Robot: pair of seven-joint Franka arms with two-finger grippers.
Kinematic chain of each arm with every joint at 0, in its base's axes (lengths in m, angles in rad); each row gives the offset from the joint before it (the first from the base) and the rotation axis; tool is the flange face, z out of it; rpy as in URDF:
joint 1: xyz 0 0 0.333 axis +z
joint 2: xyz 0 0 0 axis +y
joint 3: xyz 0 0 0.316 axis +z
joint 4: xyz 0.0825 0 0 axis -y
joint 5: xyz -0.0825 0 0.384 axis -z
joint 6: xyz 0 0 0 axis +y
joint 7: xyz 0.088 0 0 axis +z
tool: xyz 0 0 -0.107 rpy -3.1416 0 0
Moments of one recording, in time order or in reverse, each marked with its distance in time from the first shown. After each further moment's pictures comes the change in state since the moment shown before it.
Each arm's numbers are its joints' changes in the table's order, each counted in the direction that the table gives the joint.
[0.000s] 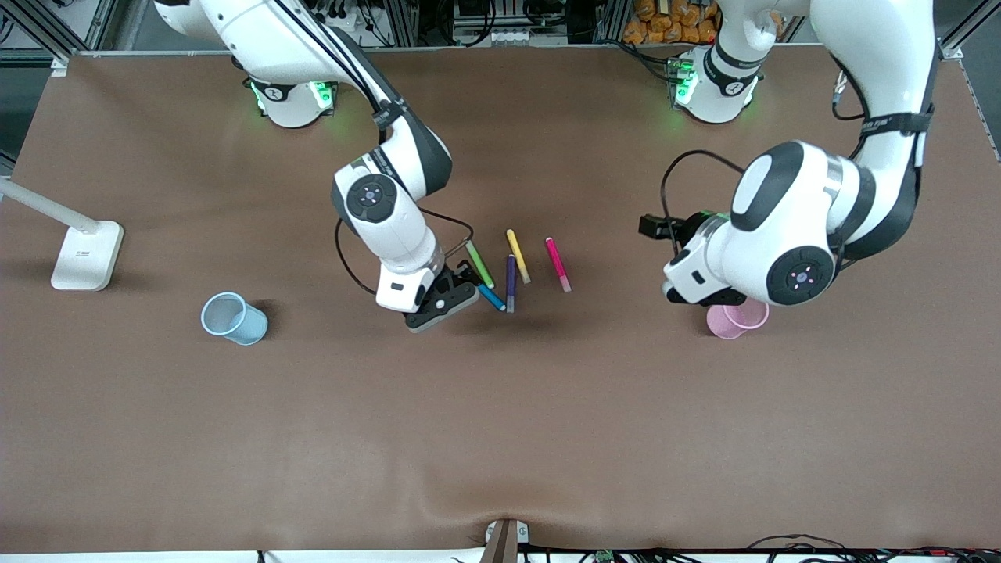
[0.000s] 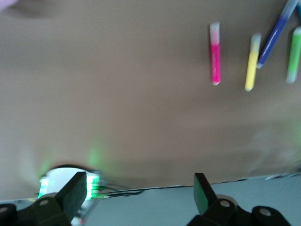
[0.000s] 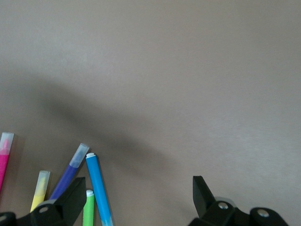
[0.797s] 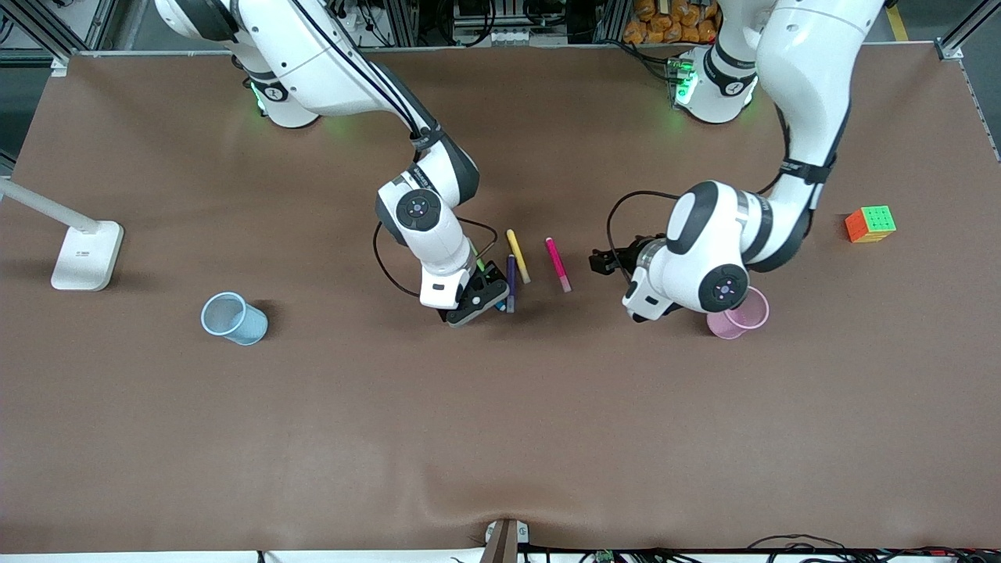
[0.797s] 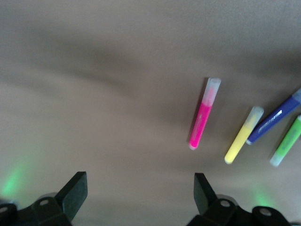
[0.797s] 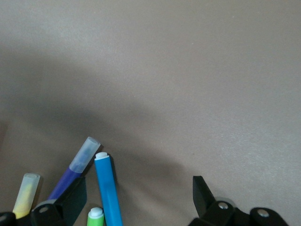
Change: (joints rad) left arm -0.076 0.058 -0.008 -0.289 0.102 -0.473 0.223; right arm 0.071 0.143 0.000 0.001 0.000 -0.155 0.000
